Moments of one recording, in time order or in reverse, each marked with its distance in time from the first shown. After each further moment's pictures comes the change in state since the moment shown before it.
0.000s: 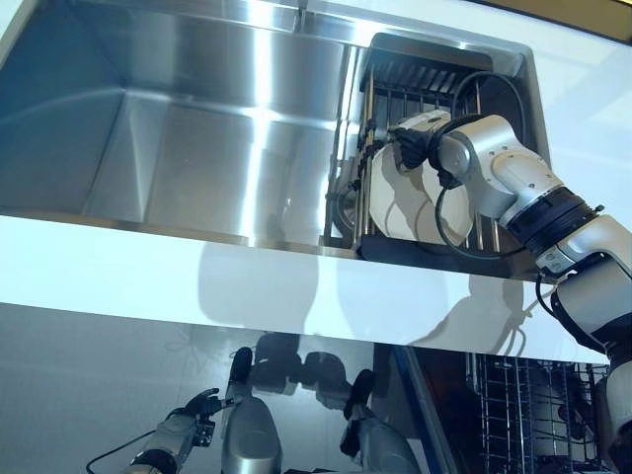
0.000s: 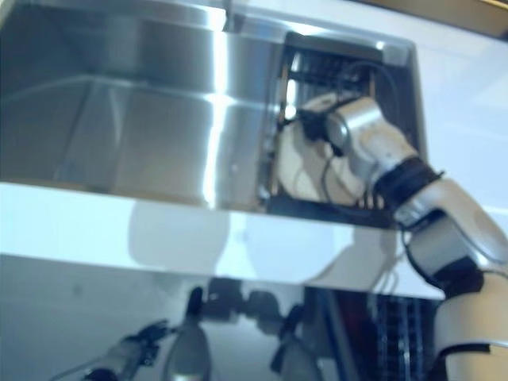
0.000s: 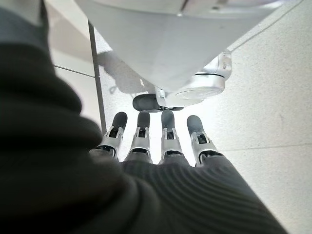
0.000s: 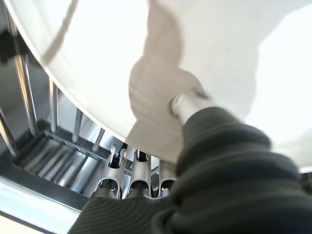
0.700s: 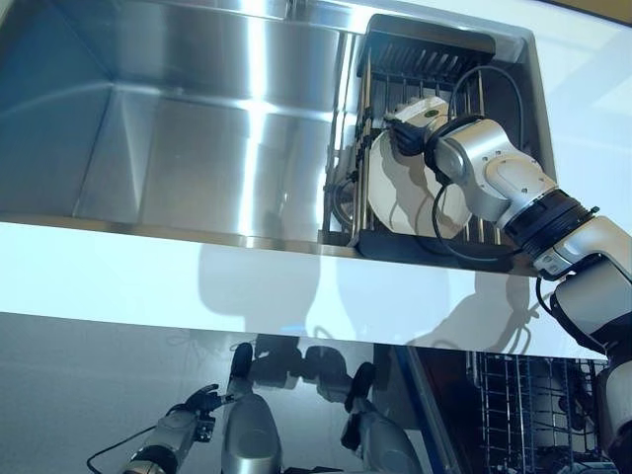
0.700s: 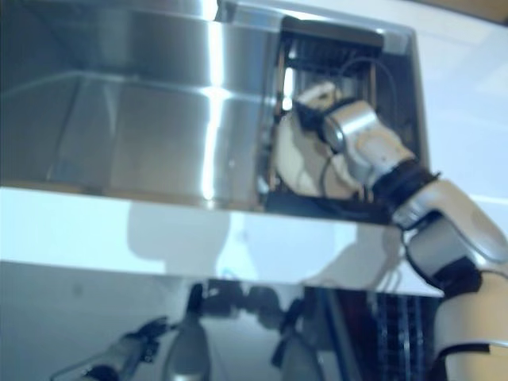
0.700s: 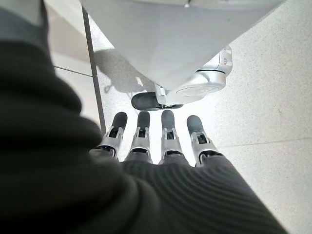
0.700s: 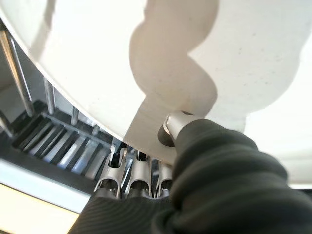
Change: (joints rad) left arm -0.018 -0.001 -0.002 0.001 -0.010 0.001 0.011; right arm 0.001 0.000 0.020 -0.010 -0.019 0.045 -0.213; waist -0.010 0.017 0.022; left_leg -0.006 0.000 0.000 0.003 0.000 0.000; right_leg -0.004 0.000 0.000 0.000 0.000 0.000
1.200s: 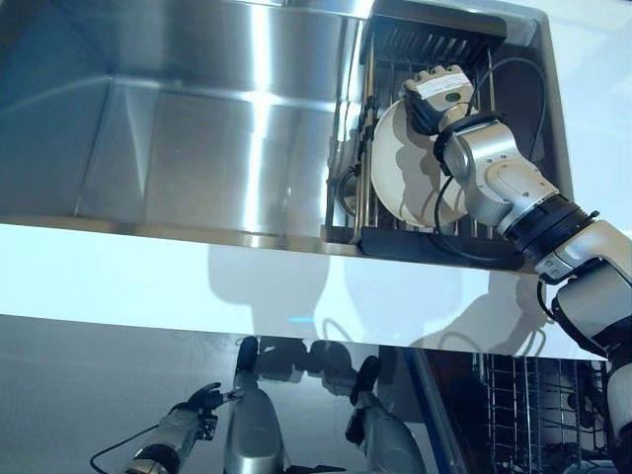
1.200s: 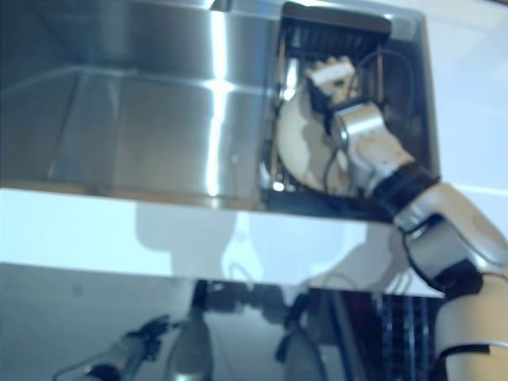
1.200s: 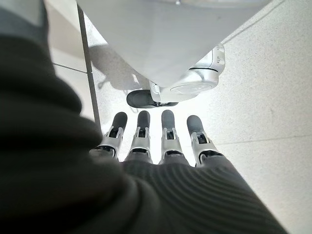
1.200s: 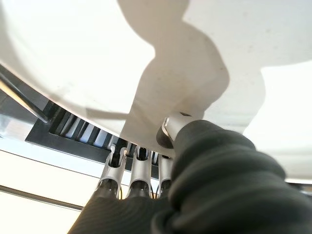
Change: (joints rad) left arm -0.001 -0.009 -0.003 -0.003 -0.034 -0.001 0.010; right arm 0.018 -0.014 -0.001 -0.024 0.046 0.178 -0.256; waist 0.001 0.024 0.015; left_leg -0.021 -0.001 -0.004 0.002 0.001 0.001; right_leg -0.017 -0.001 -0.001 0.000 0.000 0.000
